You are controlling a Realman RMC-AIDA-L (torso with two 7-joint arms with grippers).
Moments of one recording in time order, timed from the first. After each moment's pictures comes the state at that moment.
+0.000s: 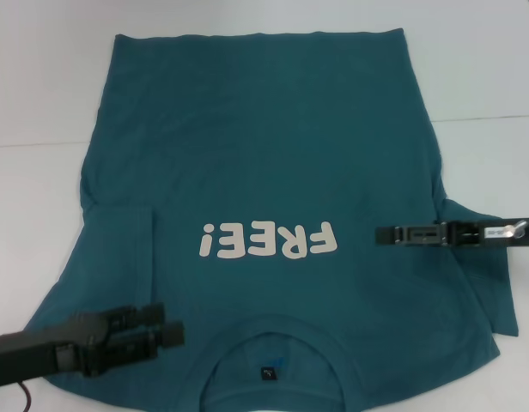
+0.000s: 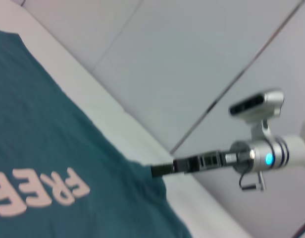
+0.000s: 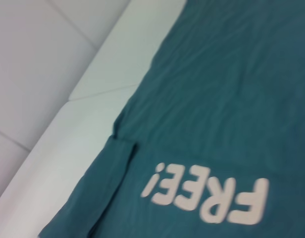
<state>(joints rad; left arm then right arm) -0.42 -2.14 0.50 0.76 2.11 1.81 -1.72 0.59 1.99 -0.67 -0.63 -2.14 -1.40 2.10</state>
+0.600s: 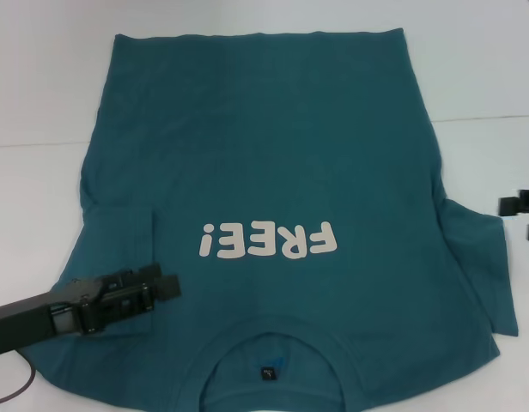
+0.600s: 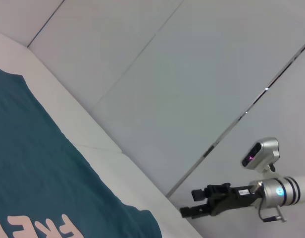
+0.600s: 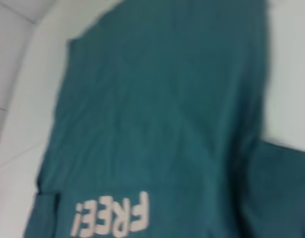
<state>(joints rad) -0.43 -2.14 0.50 0.73 1.99 1.78 -1.78 0.53 1.79 -0.60 -0.64 -2.20 -1.48 2.48</state>
